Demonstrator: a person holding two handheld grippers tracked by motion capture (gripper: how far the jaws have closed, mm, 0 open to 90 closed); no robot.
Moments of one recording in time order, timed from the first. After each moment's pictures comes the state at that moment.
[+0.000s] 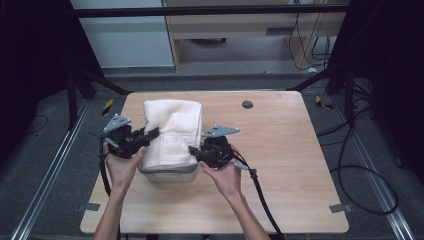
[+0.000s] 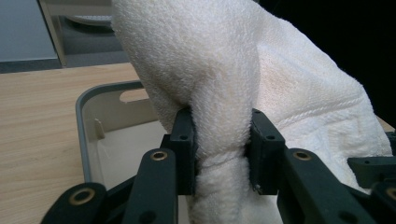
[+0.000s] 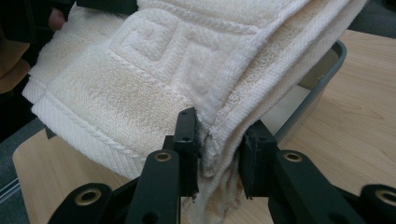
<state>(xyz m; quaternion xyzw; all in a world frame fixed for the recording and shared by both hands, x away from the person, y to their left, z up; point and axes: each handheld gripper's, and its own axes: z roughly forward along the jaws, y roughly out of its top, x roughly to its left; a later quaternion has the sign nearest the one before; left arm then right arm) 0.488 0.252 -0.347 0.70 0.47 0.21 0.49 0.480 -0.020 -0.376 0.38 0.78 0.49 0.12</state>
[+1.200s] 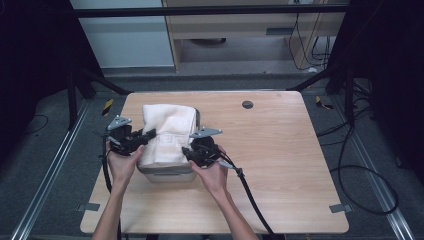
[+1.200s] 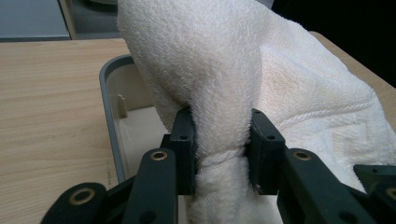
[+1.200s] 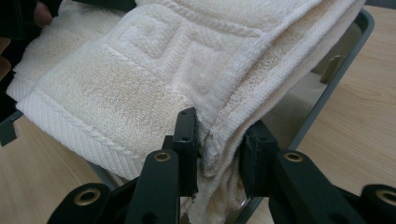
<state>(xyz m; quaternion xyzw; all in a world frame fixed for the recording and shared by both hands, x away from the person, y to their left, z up) 0.519 0.267 -0.384 0.71 0.49 0.20 0.46 0.503 0.013 -0.411 0.40 0.78 0.46 0.13</state>
